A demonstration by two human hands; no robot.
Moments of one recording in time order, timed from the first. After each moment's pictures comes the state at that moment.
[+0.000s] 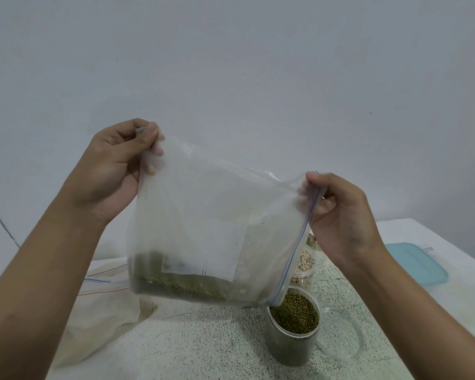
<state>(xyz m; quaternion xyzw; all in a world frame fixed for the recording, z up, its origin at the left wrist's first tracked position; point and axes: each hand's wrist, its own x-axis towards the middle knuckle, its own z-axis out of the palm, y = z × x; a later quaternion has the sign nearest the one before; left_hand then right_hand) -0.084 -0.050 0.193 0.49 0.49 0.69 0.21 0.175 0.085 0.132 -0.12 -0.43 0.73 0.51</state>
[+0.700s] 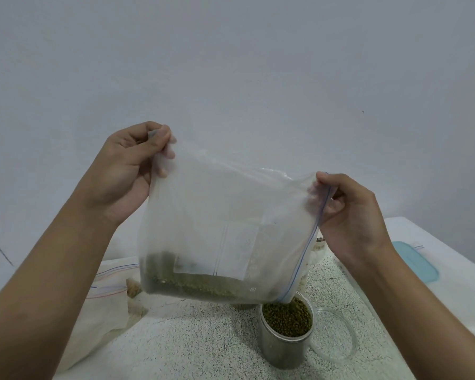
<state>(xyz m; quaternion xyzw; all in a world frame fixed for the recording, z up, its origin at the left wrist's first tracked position) -0.071 -0.026 0.187 0.49 0.47 0.69 0.25 0.189 0.102 0.131 -0.16 -0.40 0.74 0.52</state>
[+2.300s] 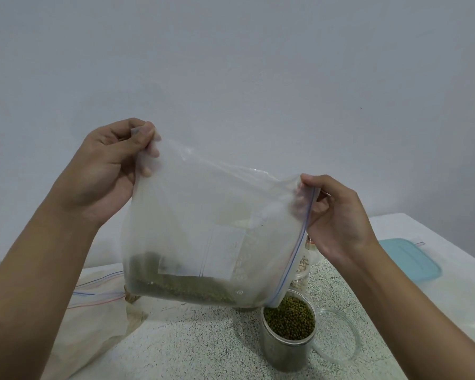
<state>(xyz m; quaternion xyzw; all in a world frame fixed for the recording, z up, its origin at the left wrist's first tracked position) -0.080 -0.027 0.193 0.50 0.49 0.67 0.22 0.176 0.098 0.131 -0.15 -0.37 0.78 0.49</state>
